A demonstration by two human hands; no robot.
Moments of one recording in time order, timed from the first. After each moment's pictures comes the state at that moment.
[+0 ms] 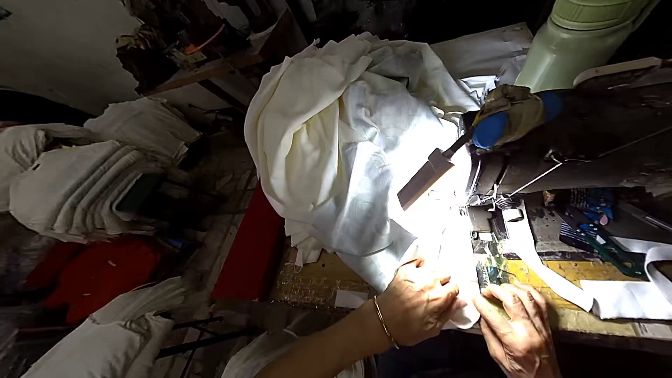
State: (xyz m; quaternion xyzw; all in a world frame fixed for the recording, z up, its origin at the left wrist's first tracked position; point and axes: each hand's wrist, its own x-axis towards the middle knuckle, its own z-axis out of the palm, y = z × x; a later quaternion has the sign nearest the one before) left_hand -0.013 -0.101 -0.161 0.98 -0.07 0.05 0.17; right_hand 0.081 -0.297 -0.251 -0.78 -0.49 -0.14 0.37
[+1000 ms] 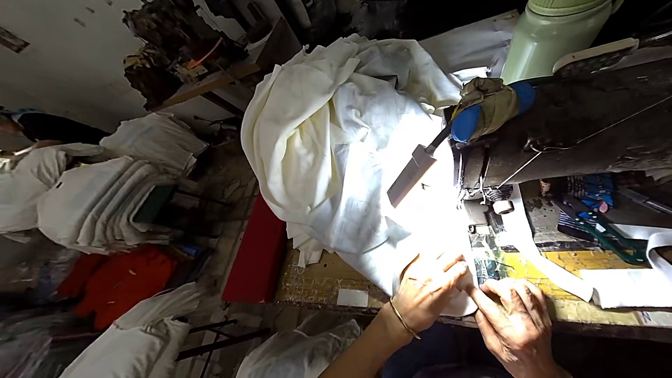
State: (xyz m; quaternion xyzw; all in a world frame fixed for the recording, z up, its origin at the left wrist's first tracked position) left_hand 0.002 -0.119 -0.198 0.97 0.00 0.16 0.17; right_hand 0.080 -0.290 -0.259 -0.77 -0.47 -0.19 0.39
